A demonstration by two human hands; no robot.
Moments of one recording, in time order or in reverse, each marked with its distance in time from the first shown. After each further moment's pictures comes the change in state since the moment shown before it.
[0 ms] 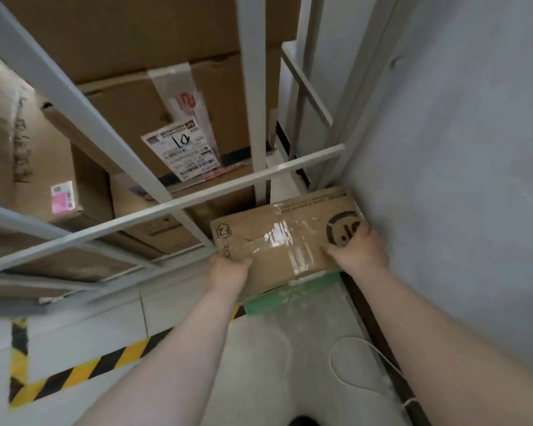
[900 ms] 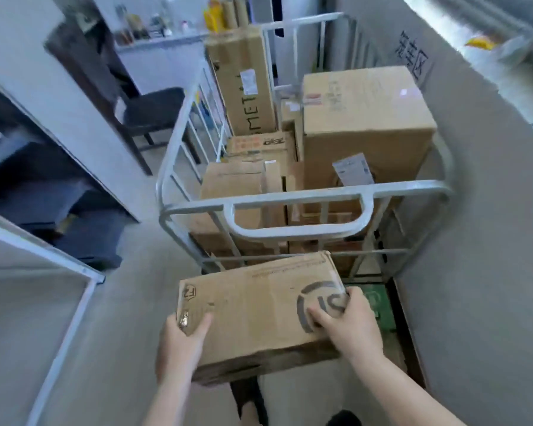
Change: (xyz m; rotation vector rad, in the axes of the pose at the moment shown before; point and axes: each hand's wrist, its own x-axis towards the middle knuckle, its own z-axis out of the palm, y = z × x) left_hand -0.428 -0.063 -0.399 -0.255 0.539 -0.056; right_hand -0.464 -0.145 -0.224 0.296 -0.226 -0.442
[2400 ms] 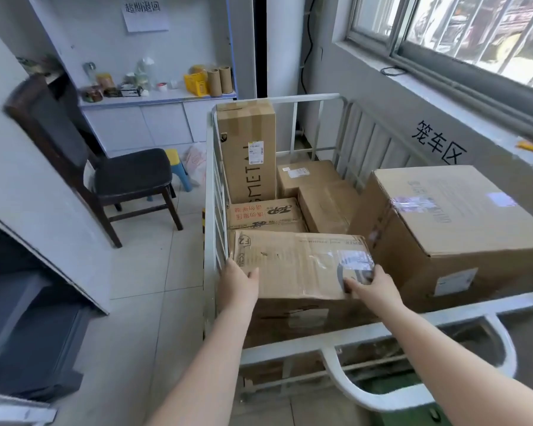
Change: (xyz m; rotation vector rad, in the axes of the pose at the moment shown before) left_hand 0.339 0.260 -0.028 0.188 -0.191 0.434; right_hand 0.242 -0.265 0.105 0.025 0.213 0.100
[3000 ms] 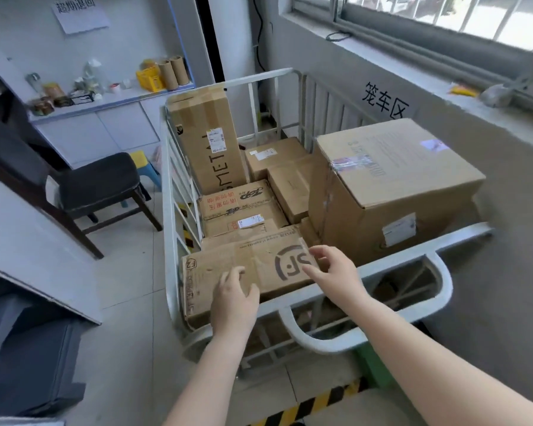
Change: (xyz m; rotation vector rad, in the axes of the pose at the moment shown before) left_hand -0.101 0.005 0.042 0.095 -0.066 0.265; right_hand -0.061 0.032 -0.020 0.115 -0.081 -0.292
